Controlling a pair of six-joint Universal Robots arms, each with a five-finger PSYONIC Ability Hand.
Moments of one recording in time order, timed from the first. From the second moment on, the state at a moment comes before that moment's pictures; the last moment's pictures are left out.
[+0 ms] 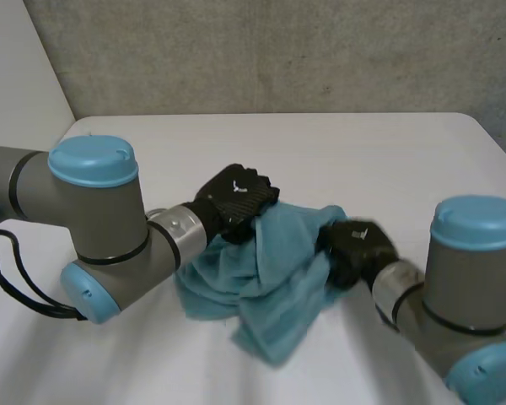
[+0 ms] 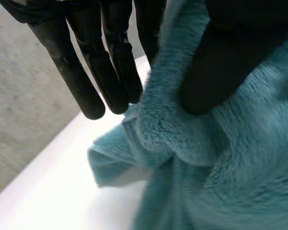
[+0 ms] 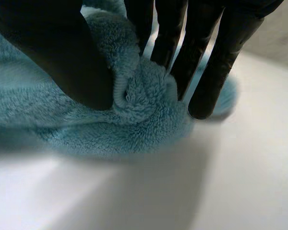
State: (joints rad) left arm 4.15 -2.15 -1.29 3.20 -1.19 3.59; right arm 2.05 -1.15 1.69 -0.15 1.47 3.04; left_hand 1.04 1.06 1.05 1.06 0.86; right_hand 0.91 1.17 1.15 1.19 0.94
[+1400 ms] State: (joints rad) left arm 4.44 -1.83 -1.57 3.09 -1.31 3.50; right arm 1.91 -1.47 1.69 0.17 1.31 2.84; left_hand 0.29 0.29 0.28 0.28 0.11; right_hand 0.35 0.40 0.41 0.41 0.23
